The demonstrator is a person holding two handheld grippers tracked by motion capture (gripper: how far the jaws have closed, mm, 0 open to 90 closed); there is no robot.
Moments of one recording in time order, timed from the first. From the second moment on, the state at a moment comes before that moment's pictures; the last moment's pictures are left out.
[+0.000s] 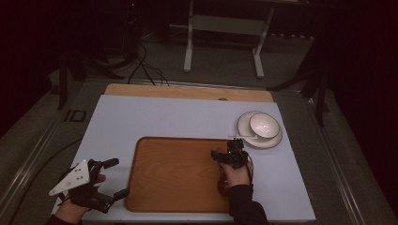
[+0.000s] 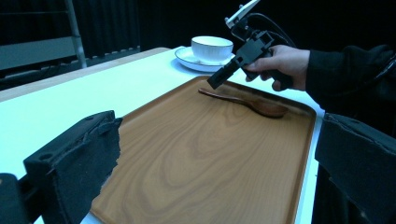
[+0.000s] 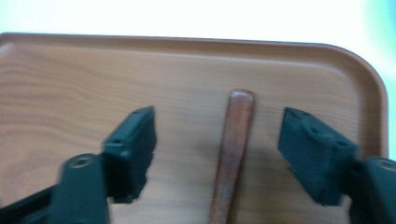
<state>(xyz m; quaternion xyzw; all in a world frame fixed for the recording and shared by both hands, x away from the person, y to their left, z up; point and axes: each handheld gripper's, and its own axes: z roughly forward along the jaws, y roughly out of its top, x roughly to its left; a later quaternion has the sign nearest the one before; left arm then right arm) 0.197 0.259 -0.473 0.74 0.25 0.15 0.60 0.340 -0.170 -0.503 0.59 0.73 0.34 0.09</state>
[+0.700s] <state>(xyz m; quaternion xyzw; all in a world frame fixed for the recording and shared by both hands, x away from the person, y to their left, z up) 0.196 0.259 -0.473 0.74 0.25 0.15 0.60 0.330 -0.191 -0.461 0.50 0.76 0.39 0.09</state>
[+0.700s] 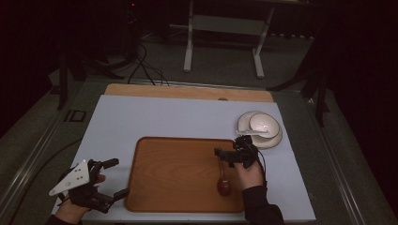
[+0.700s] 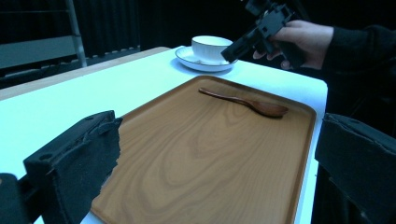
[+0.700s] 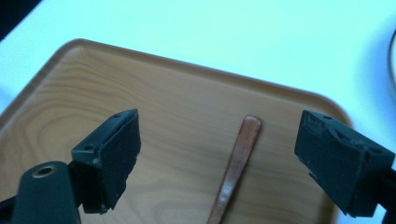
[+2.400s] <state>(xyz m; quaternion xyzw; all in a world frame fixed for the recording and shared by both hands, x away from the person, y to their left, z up) 0.198 0.259 -0.474 0.75 0.25 0.15 0.60 0.271 -0.276 -0.475 0.44 0.78 0.43 0.13</state>
